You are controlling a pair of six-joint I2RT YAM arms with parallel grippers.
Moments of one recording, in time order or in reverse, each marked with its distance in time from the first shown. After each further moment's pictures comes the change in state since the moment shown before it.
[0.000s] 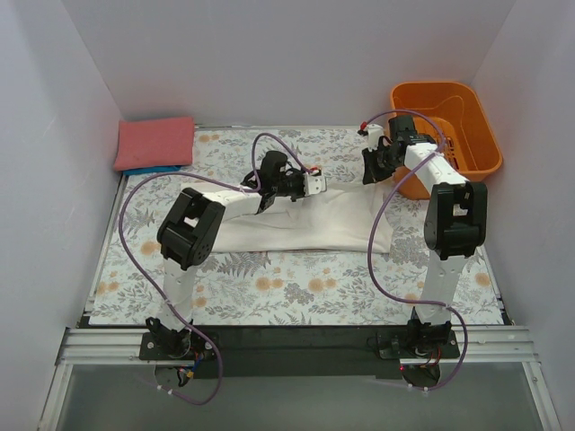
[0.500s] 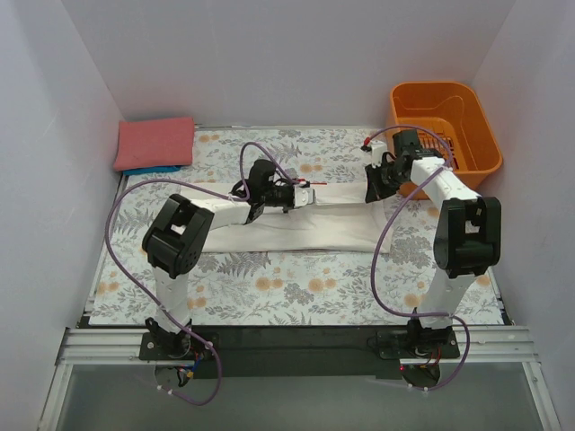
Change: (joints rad) left arm 0.024 -0.089 -0.181 0.076 0.135 -0.006; right arm 0.002 -0.164 -0.208 -0.030 -0.016 0.021
